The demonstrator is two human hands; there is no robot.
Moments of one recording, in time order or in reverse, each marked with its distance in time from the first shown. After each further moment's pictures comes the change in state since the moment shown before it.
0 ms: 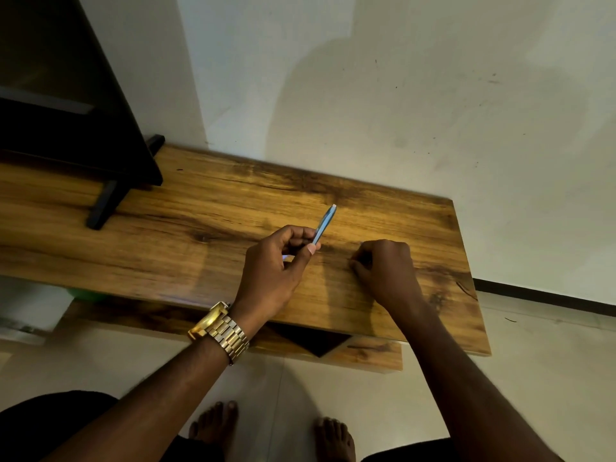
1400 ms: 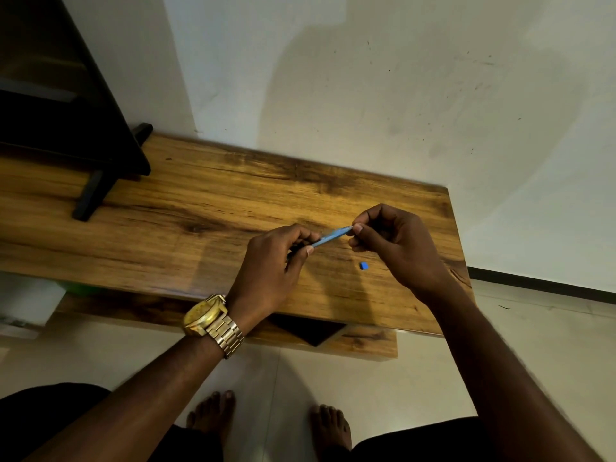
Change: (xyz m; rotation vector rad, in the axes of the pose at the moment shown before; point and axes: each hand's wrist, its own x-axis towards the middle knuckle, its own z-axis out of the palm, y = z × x) left_hand -0.004 0.000 0.002 0.293 -0.080 0.228; right_hand -0.016 -0.008 -0.055 0.762 -0.101 -0.093
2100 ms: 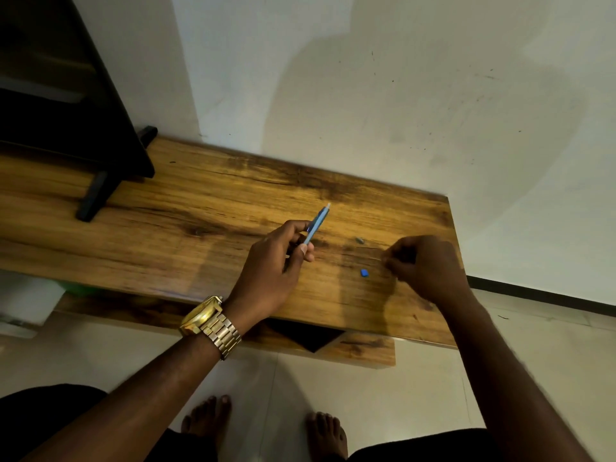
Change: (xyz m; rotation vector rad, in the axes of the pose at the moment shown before) left_hand 0.001 -0.003 0.000 -0.166 -0.046 -0.106; right_hand -0.003 0.029 -0.038 -0.612 0.064 0.209
